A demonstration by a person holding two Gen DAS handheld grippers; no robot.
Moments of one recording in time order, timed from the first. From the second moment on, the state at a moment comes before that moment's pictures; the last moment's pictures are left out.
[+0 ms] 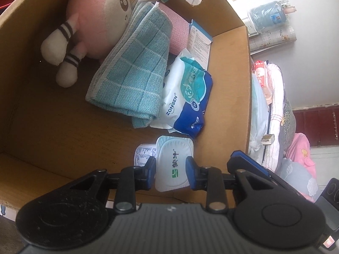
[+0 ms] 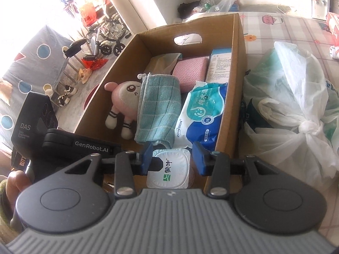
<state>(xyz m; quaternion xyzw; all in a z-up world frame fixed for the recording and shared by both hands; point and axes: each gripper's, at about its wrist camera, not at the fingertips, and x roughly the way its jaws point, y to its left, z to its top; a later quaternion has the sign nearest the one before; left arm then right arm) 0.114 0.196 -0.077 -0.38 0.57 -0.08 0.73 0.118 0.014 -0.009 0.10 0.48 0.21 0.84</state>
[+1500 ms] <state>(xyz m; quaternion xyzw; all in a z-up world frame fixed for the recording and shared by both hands) 0.248 -0.054 0.050 -0.03 0.49 -0.17 0.86 0.115 -0.288 0.040 0.29 0.30 0.05 0.91</state>
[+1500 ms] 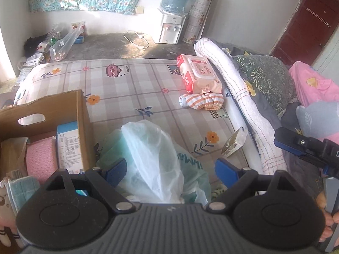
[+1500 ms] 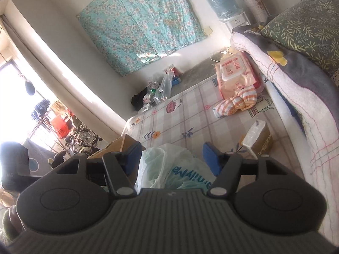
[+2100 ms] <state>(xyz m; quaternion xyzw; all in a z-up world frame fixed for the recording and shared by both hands) 0.447 -0.186 -0.064 0.01 0.57 -0.17 0.80 0.370 -0.419 -0.067 0.30 0.44 -0.03 0.85</state>
